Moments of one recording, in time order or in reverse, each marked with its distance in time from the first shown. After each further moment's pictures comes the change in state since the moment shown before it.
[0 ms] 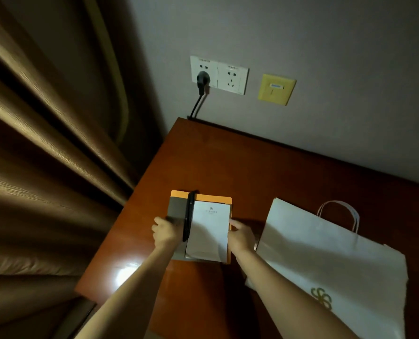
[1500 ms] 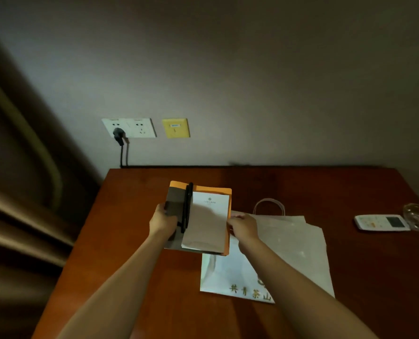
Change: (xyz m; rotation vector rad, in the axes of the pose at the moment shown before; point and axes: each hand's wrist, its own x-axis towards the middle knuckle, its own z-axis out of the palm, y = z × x) left_hand -0.132 0.114 0.056 0.077 -0.181 0.522; right_hand -0.055 0.026 -0.176 0.635 0.271 -0.018
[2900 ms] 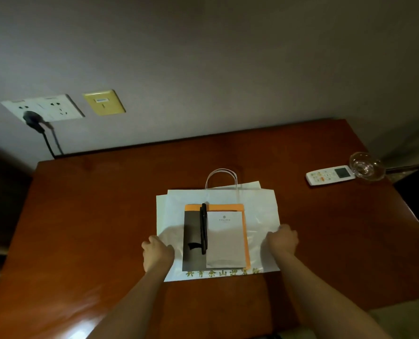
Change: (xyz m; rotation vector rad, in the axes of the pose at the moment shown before) left_hand -0.040 -0.071 0.145 0.523 -0.074 -0.147; right_hand 0.023 0.102 -0.184 -0.613 0.496 0.319
